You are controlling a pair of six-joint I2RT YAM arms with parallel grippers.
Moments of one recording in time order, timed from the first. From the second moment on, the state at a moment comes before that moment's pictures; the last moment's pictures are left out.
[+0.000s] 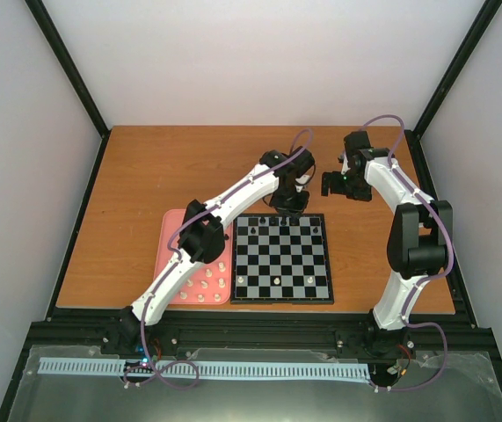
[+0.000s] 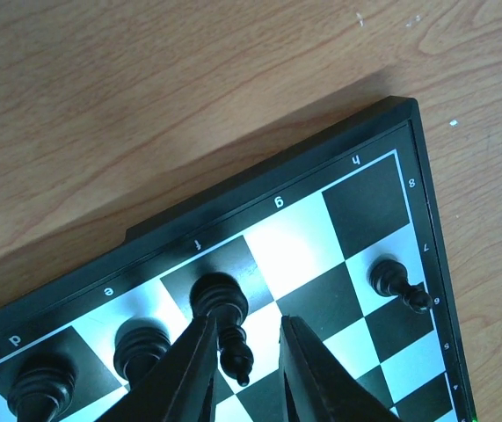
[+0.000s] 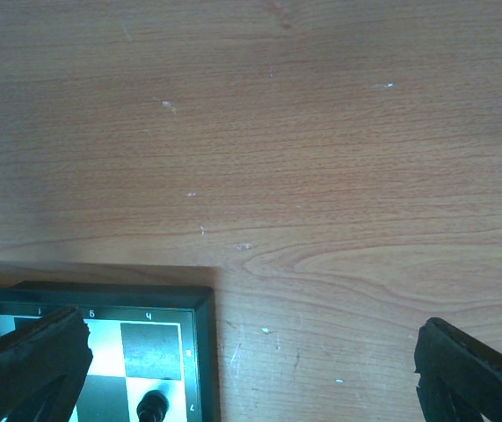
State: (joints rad) left arm -0.80 2.62 2.61 -1.31 0.23 -0.45; right arm 0.12 1.84 1.46 -0.88 -0.09 0.19
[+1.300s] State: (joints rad) left arm -0.60 2.26 2.54 -1.28 0.07 -0.43; right arm 0.12 1.84 1.47 -0.88 -0.09 0.19
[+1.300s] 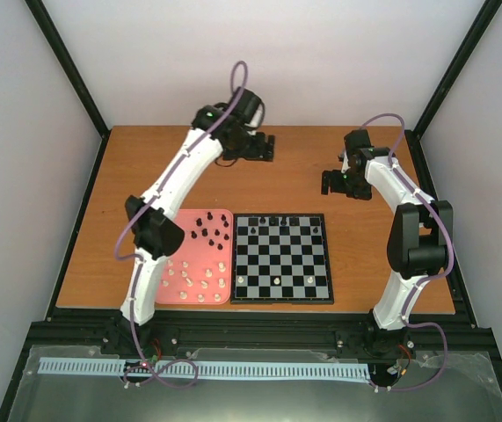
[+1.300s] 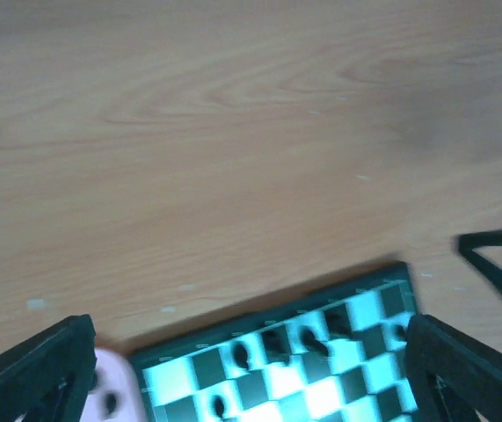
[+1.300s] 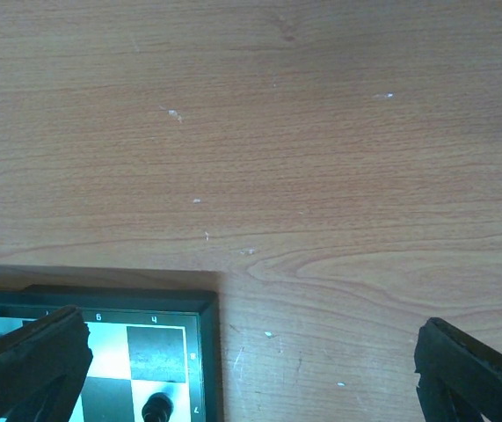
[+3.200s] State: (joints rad) left arm 0.17 1.58 1.44 -1.14 0.10 -0.50; right arm 0.92 2.36 2.21 -1.01 -0.17 0.16
